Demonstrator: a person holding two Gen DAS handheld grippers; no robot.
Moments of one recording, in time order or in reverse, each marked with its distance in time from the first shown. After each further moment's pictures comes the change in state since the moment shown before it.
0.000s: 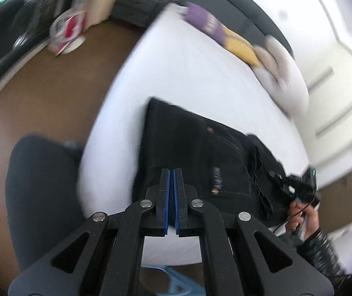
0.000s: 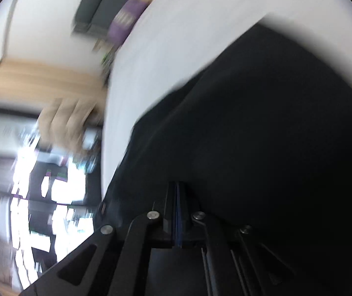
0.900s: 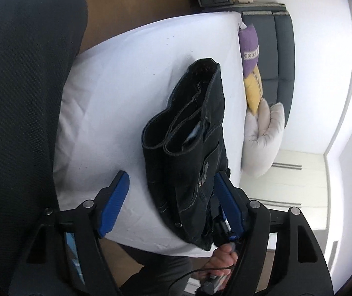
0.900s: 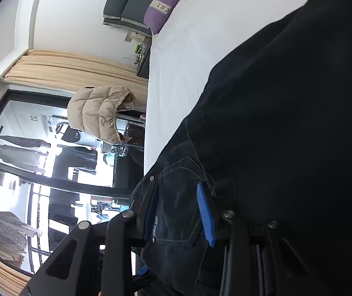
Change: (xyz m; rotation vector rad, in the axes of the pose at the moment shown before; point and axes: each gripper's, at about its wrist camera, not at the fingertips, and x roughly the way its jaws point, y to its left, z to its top) left arm 0.070 0.068 -0.071 -0.686 0.109 -0.310; right arm 0.036 0.069 -0.081 -0.079 0.070 0.218
